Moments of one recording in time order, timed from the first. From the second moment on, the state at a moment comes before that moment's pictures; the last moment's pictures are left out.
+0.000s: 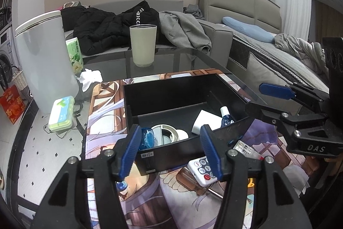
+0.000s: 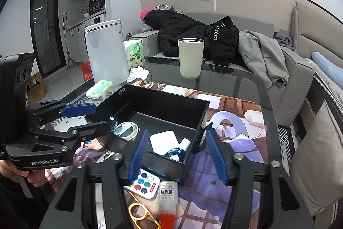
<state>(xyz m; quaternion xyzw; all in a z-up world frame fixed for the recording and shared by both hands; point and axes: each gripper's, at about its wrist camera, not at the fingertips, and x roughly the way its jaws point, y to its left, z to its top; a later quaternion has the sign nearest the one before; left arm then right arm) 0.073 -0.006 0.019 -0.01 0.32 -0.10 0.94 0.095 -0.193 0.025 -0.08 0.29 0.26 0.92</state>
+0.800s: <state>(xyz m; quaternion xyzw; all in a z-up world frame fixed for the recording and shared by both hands) 0.052 0.004 0.014 -0.01 0.32 -0.08 0.94 0.077 -0.223 0.014 -0.08 0.30 0.24 0.92</state>
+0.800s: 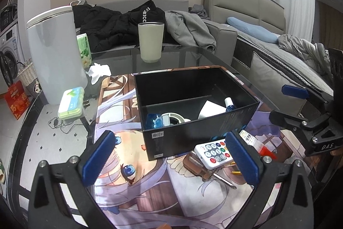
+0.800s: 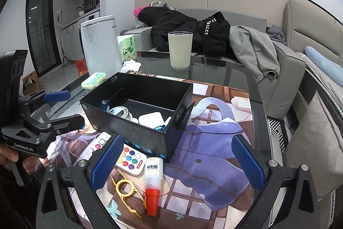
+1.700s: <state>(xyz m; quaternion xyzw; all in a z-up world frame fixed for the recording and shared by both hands) 0.047 -0.004 -0.027 0.03 0.39 -0.09 0.92 0.083 -0.227 -0.027 -0.13 0.37 0.23 0.89</state>
